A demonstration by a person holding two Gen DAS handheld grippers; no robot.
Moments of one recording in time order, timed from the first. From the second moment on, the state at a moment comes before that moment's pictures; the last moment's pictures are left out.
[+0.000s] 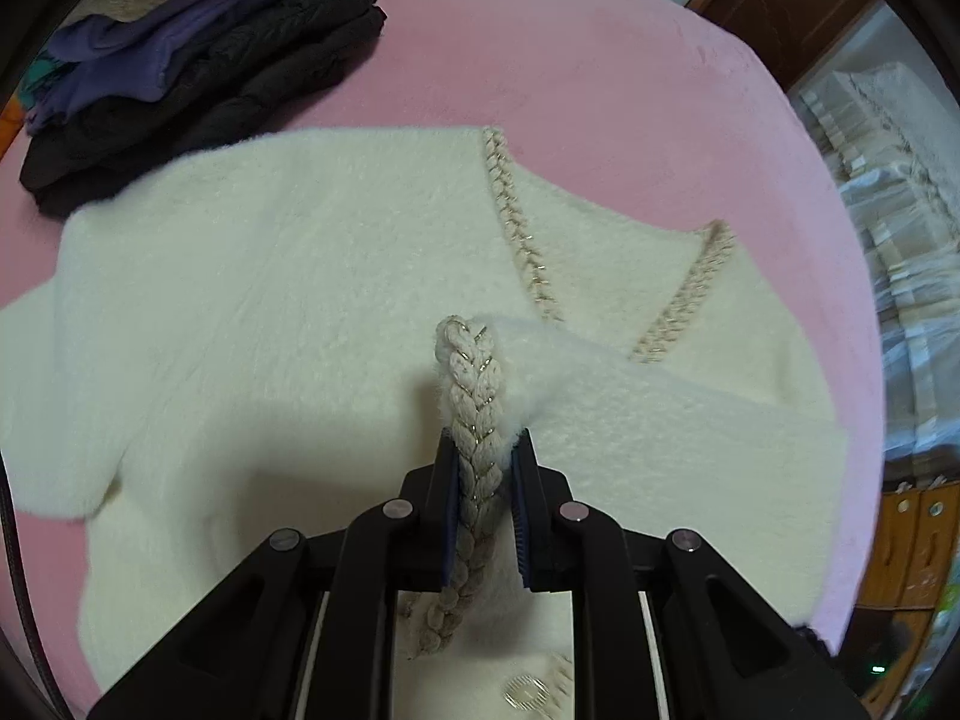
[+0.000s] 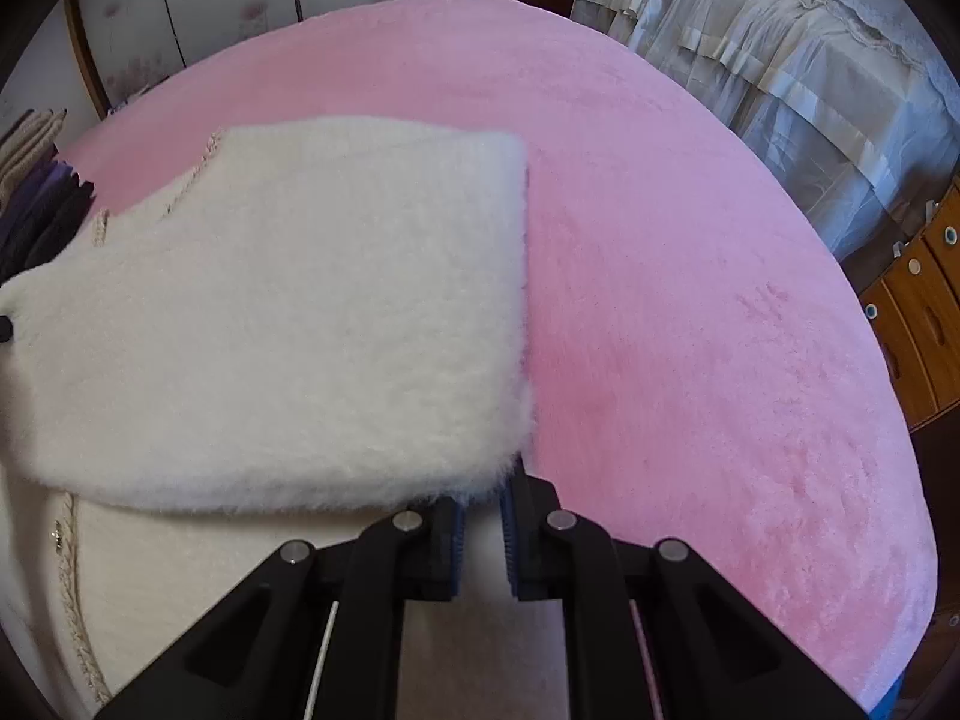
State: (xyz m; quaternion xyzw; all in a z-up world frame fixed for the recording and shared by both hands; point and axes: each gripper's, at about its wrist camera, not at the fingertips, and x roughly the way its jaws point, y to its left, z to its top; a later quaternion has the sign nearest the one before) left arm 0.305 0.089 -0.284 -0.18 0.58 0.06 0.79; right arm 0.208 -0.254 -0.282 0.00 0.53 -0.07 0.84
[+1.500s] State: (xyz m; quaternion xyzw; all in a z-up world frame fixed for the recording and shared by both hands) left arm 0.328 0.055 -0.302 -0.04 0.58 0.05 0.81; right arm 0.319 -0.268 -0.258 -0.04 0.51 -0.07 0.86
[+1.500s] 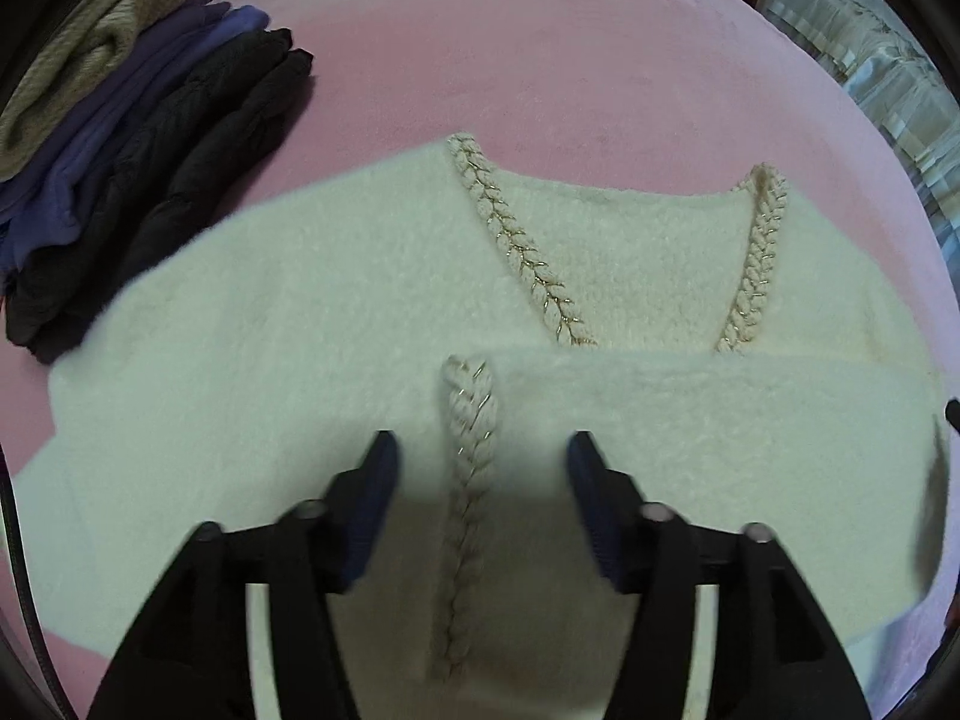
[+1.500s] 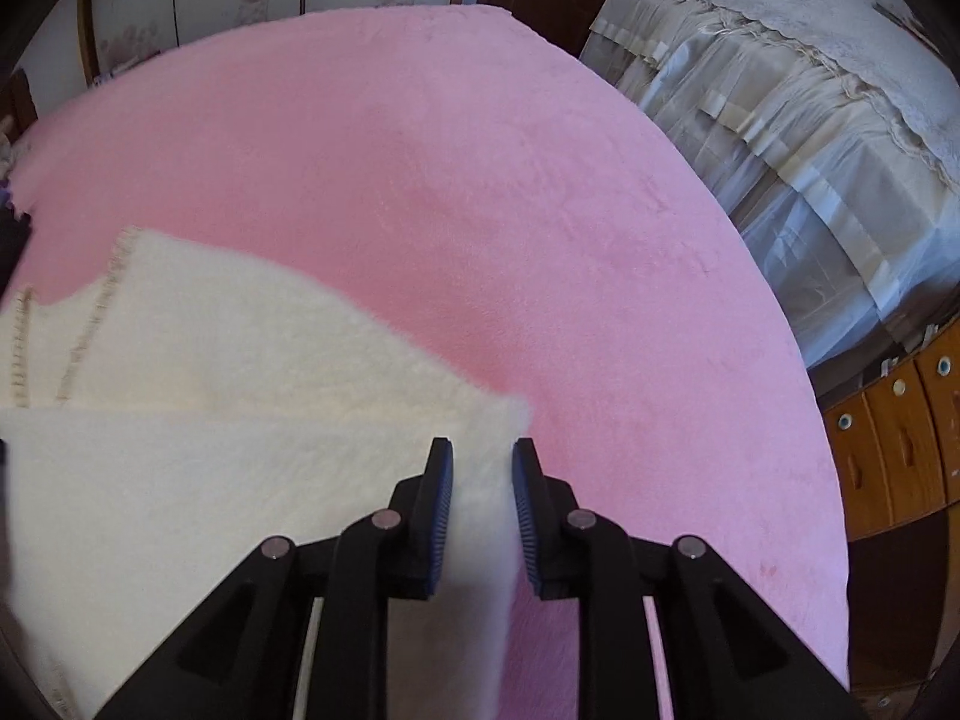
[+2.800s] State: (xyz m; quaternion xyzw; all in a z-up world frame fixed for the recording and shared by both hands) left arm 0.127 0.072 -0.068 -0.18 0.50 0.03 0.85; right arm 0.144 -0.126 -0.067 0.05 0.51 0.16 0.84
